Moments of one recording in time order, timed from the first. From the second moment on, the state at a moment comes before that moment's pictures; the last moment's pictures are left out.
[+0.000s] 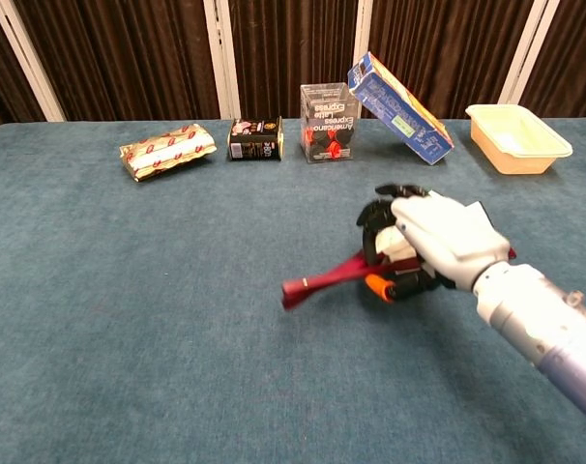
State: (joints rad) left arm -0.06 -1.10 0.03 -1.59 1.62 1.52 0.06; right arm 0.54 -1.96 0.17 -1.06 -1.53 1.22 -0.10
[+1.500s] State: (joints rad) left arm -0.30 -1.08 -0.19 -1.72 1.41 1.29 0.17; right arm 0.71 -1.63 0.54 -1.85 -1.09 1.19 -0.52
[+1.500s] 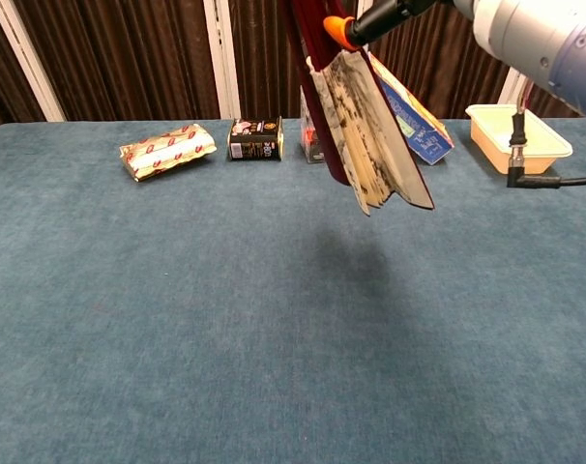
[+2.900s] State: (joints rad) left arm -0.79 -1.47 -0.37 -1.69 0.96 0.97 0.41; right arm 0.82 -1.52 0.56 -2.03 -0.85 1.14 -0.45
